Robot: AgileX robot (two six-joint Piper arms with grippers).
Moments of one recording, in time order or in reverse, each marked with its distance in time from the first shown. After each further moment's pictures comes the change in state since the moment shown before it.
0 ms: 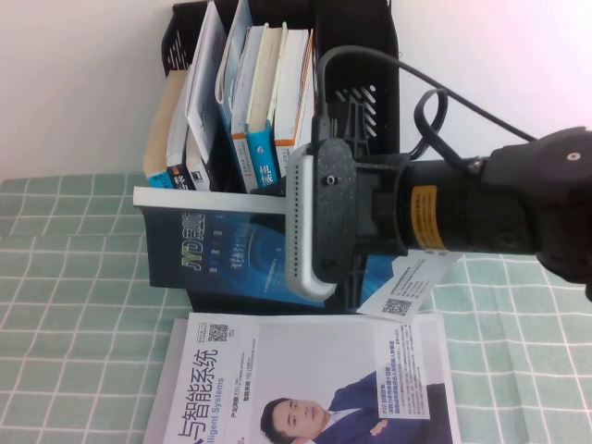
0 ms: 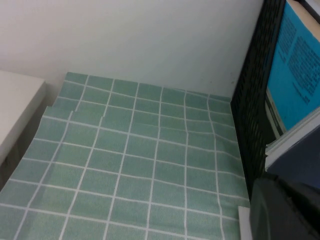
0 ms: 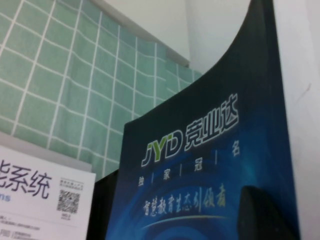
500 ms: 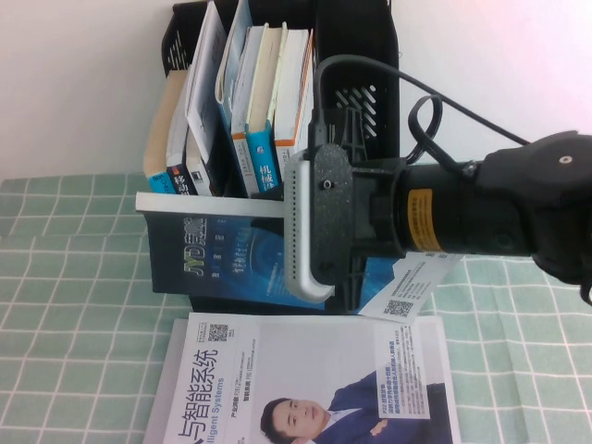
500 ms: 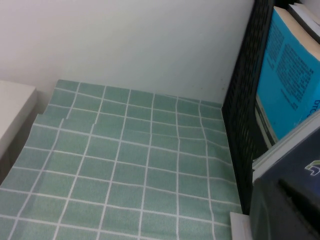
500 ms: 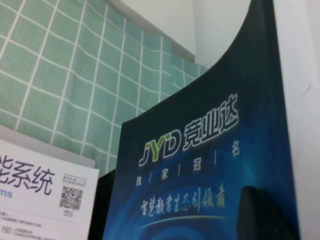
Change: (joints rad) right arm 0.000 0.014 -0.002 -0.002 0.002 -0.002; left arm 0.000 0.000 0.002 0.000 -0.030 0.000
